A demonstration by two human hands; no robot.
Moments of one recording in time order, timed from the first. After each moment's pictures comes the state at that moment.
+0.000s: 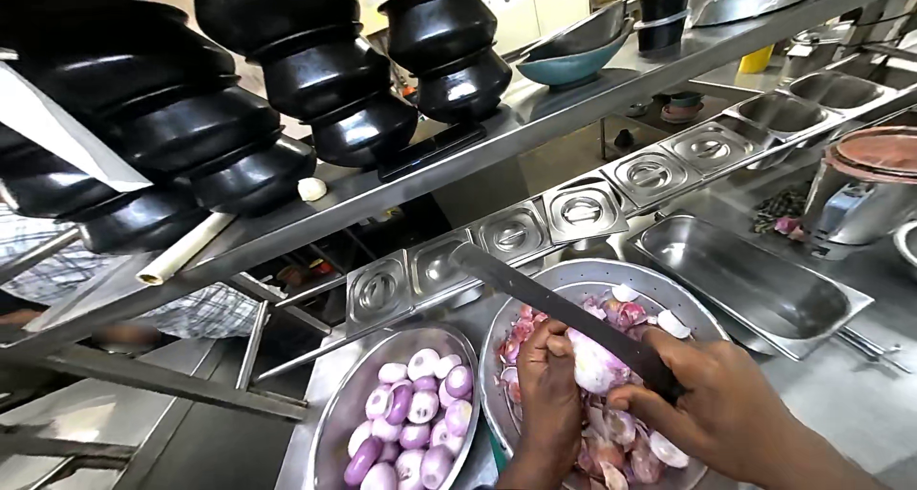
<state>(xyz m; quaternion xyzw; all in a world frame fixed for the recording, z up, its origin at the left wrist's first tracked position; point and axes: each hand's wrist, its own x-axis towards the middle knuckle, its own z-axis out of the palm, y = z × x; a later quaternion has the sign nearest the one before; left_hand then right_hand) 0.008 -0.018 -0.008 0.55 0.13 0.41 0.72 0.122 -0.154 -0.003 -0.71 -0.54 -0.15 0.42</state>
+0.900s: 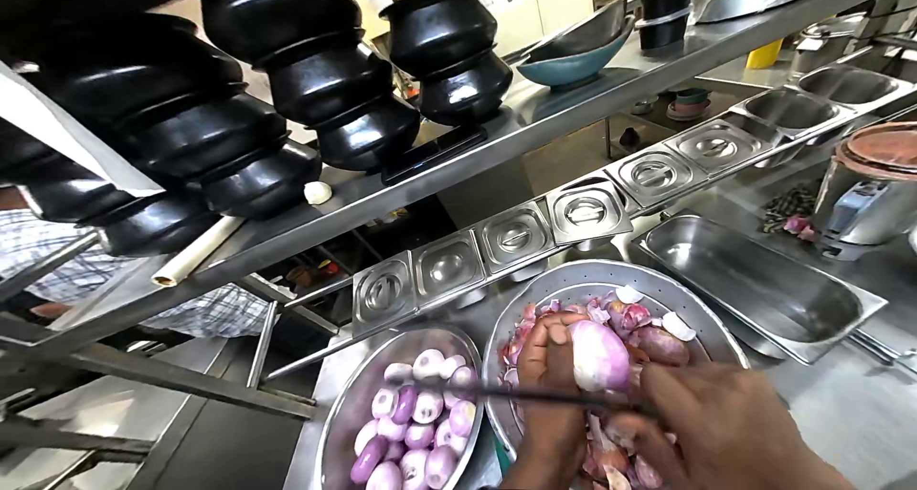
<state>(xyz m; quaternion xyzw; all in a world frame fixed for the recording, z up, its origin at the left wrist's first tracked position) 0.008 -0.025 0.007 0.53 0.16 0.41 0.72 0.103 -0.162 -0.001 -0.69 -0.59 -0.27 0.33</state>
